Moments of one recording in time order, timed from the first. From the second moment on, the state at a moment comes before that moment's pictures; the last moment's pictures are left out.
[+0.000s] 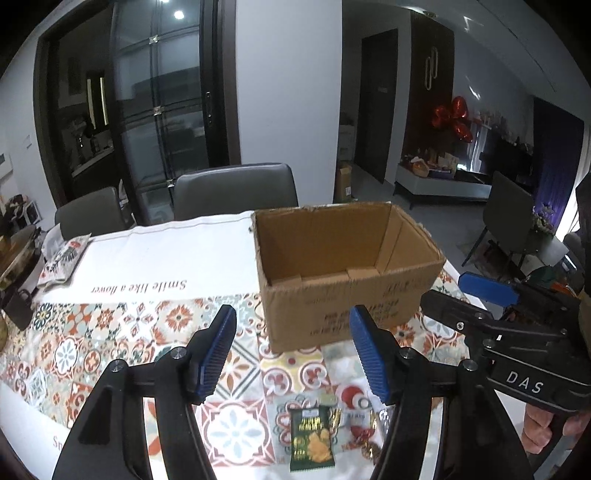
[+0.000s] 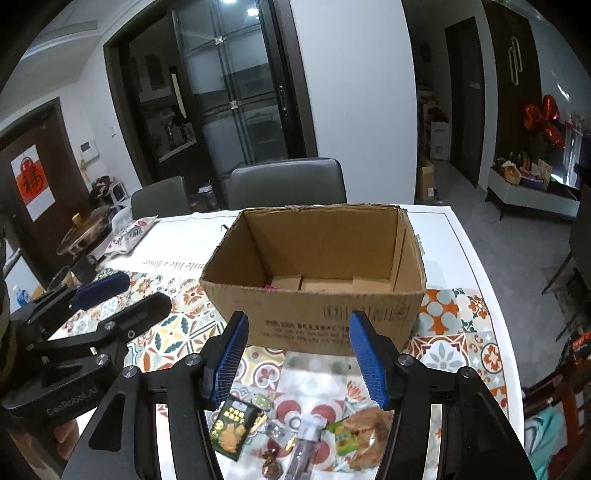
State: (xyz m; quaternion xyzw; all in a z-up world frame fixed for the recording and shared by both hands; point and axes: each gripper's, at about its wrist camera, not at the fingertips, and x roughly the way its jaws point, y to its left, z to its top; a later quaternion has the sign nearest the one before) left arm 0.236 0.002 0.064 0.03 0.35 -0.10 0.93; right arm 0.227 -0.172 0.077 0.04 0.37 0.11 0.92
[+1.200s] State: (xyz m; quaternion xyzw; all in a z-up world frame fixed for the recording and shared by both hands) left arm 0.190 0.002 -0.067 0.03 0.48 -0.12 0.87; right arm 0.172 -0.164 -0.043 0.06 0.50 0.11 0.86
